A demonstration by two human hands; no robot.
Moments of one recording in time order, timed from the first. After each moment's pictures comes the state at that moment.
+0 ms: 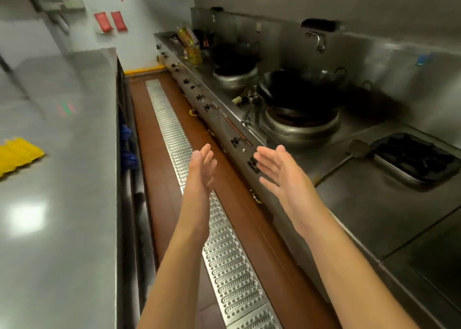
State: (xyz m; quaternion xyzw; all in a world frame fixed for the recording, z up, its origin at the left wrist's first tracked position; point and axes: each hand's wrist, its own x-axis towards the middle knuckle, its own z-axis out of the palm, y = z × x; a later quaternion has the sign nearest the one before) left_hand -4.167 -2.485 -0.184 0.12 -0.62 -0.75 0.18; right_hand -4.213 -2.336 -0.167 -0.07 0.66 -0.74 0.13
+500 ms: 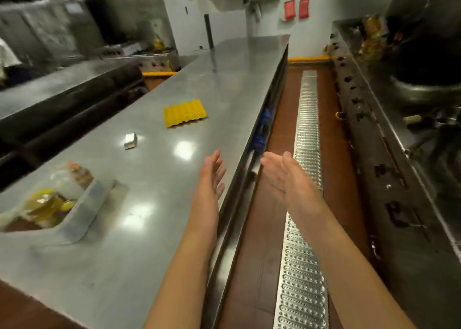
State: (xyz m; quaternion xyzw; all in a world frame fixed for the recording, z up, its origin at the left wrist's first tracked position) left_hand -4.117 -2.585 -0.168 0.36 -0.54 -0.64 0.42; right_hand -4.246 -2.507 -0.171 -0.29 0.54 -0.67 0.42
